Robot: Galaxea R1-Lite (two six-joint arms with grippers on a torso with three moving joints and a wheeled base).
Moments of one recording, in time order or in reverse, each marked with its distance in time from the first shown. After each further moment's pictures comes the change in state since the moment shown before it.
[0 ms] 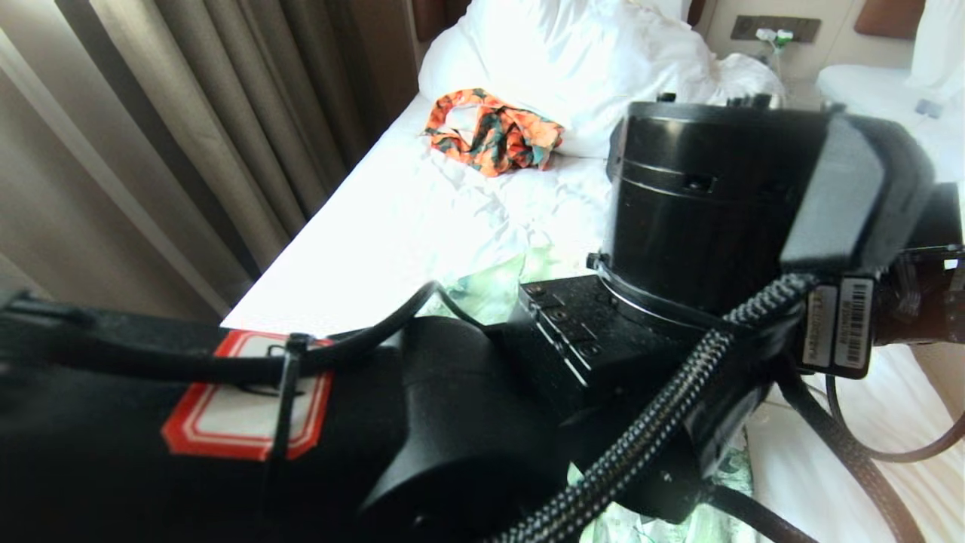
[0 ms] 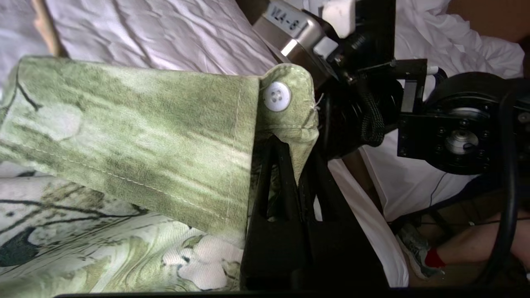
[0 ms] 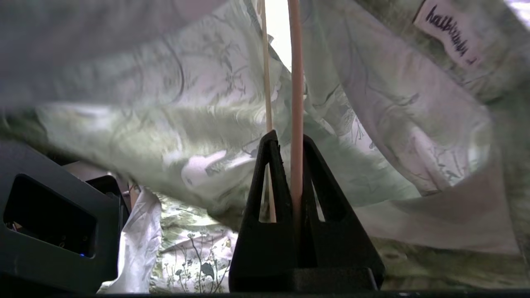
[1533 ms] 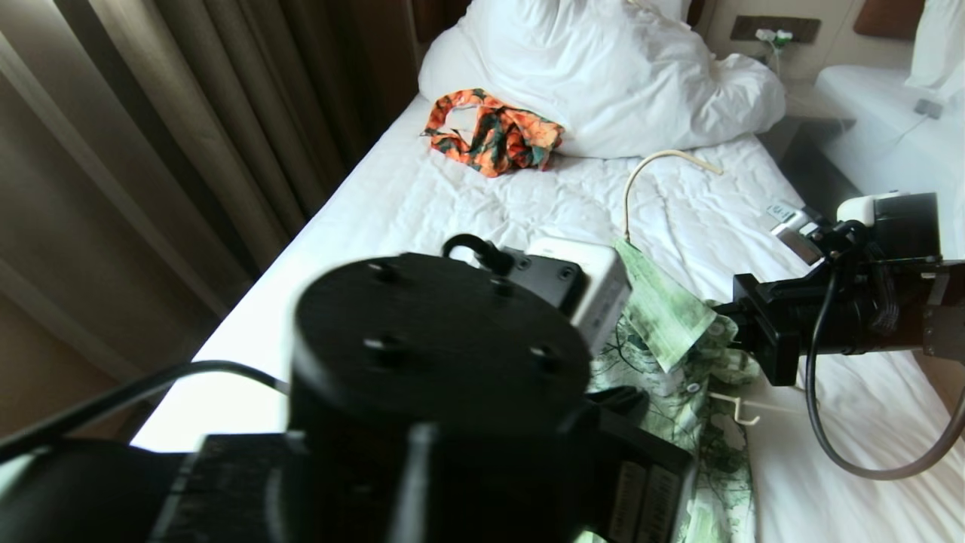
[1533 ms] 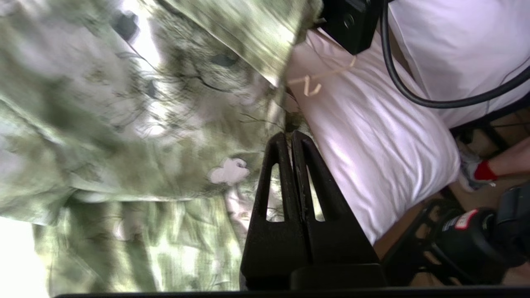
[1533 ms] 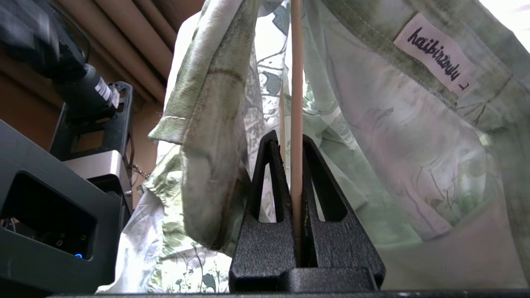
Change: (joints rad) left arm -0.032 -0.356 0.493 0.108 0.065 0.015; right arm 0.056 0.016 0.037 -0.088 -0.001 0.005
